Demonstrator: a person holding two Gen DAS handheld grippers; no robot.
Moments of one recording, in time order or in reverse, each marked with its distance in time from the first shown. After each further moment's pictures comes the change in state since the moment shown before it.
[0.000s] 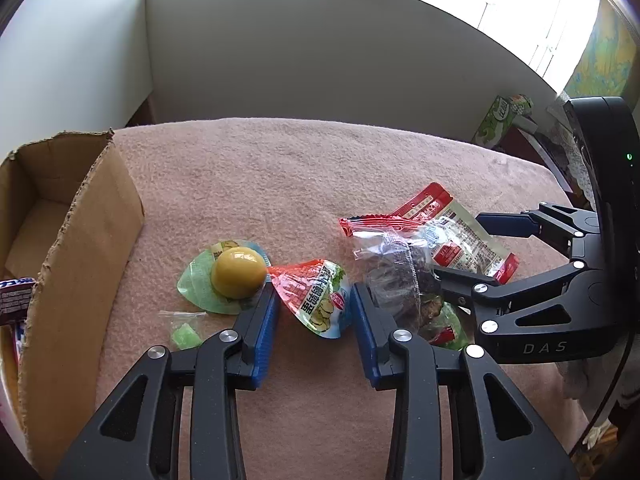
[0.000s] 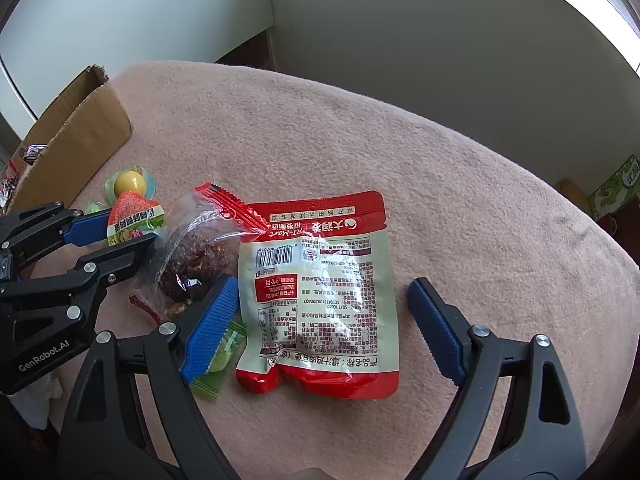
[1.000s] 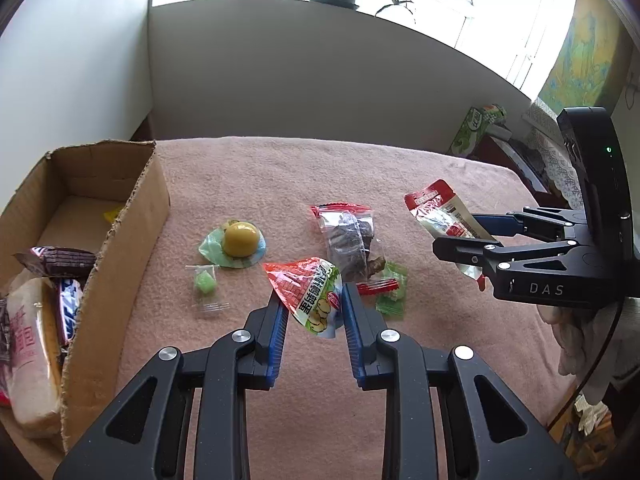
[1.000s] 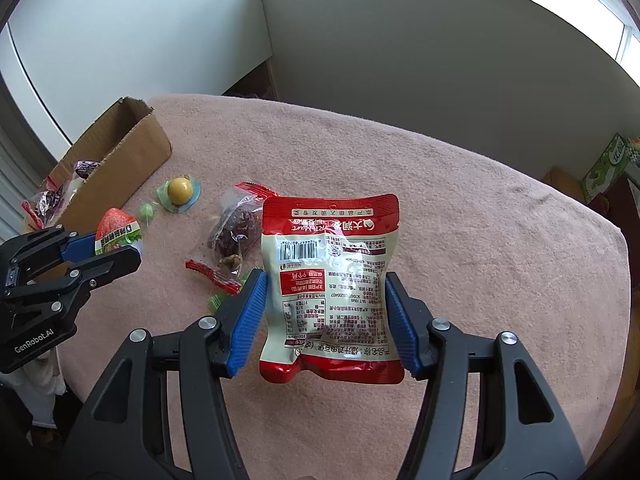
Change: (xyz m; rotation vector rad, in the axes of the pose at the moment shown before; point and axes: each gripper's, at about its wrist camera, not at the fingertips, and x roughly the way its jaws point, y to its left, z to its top) left arm -0.060 -0.010 -0.024 0.020 -0.069 -0.051; right arm -0.062 -0.001 -0.022 0.083 -0.095 0.052
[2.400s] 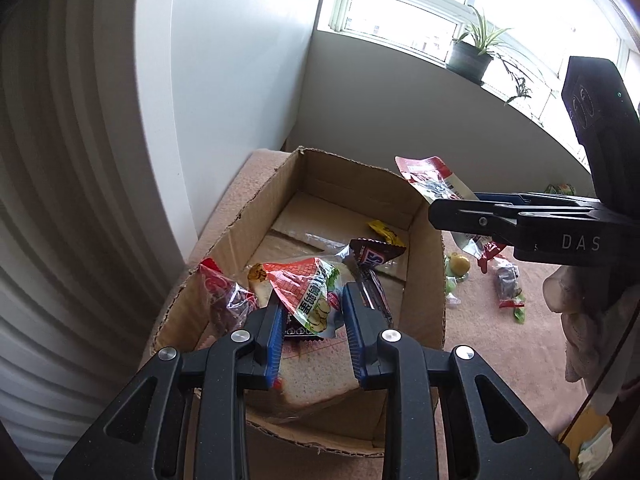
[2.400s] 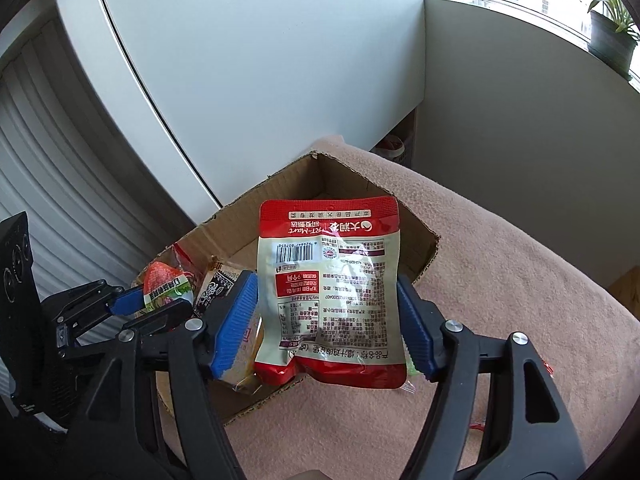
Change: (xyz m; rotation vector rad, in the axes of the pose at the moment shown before) left arm -0.110 0.169 -0.036 -0.239 -0.124 0.219; right arm 0.013 0.221 0.106 -0.184 -0.051 0.241
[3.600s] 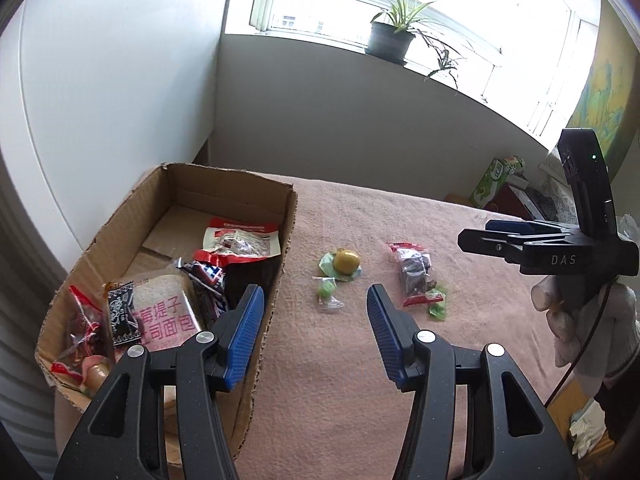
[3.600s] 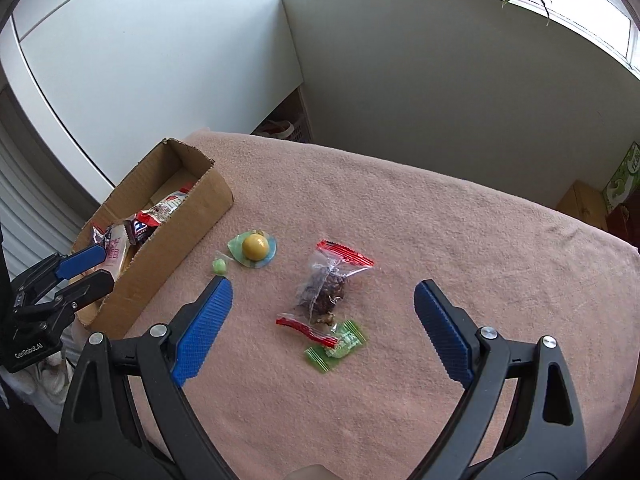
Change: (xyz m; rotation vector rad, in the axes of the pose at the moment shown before) left arm 0.008 -0.109 -0.001 0.132 0.015 -0.167; right arm -0.087 -0.161 -0.102 0.226 -0.008 -0.154
